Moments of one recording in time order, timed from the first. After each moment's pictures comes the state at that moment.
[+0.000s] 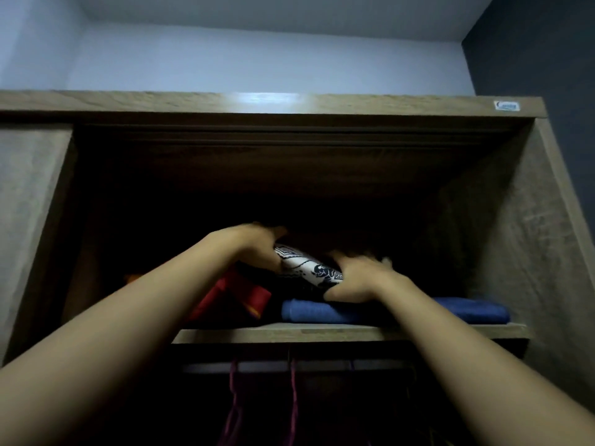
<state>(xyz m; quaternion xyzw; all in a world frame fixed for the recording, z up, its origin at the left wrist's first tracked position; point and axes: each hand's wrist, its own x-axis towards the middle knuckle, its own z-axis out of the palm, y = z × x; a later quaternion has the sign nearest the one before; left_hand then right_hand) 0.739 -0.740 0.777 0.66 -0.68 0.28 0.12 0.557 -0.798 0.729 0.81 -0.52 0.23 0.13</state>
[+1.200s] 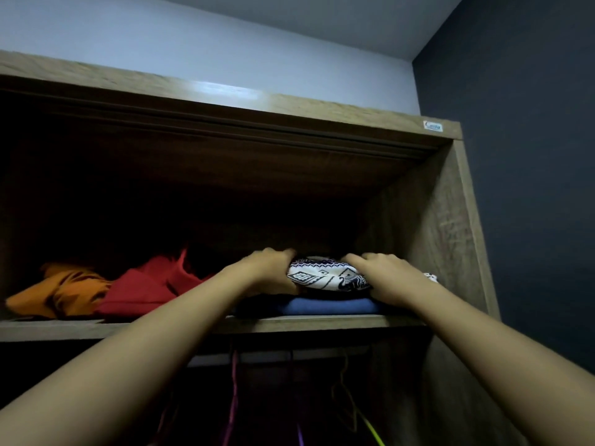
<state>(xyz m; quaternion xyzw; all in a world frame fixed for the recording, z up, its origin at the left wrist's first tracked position) 0.658 -0.770 0.730 0.57 -0.77 0.22 0.18 0.438 -0.790 0.710 0.76 -0.51 0.19 0.35</state>
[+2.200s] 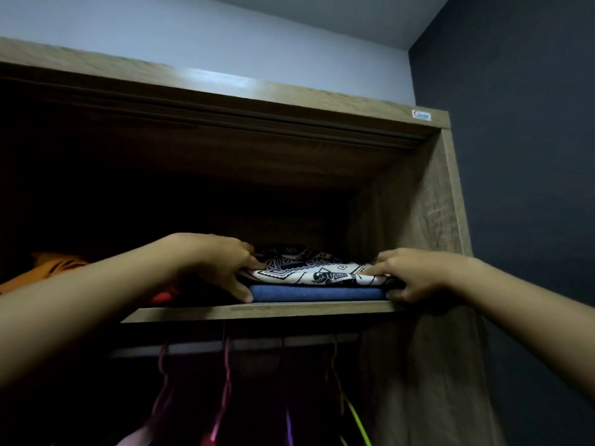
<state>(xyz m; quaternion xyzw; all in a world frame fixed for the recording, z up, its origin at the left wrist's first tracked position) 0.695 -0.744 0.741 0.53 -0.77 0.35 -0.09 0.389 -0.760 0.718 0.82 -0.47 0.03 0.31</state>
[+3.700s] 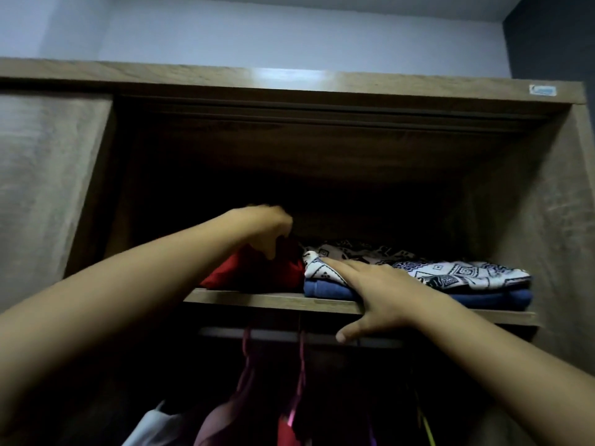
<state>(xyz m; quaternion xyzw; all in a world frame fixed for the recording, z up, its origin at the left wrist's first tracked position) 0.755 -0.743 0.767 0.64 -0.67 0.37 0.01 0.540 -0.762 0.678 0.87 -0.36 0.17 0.30</state>
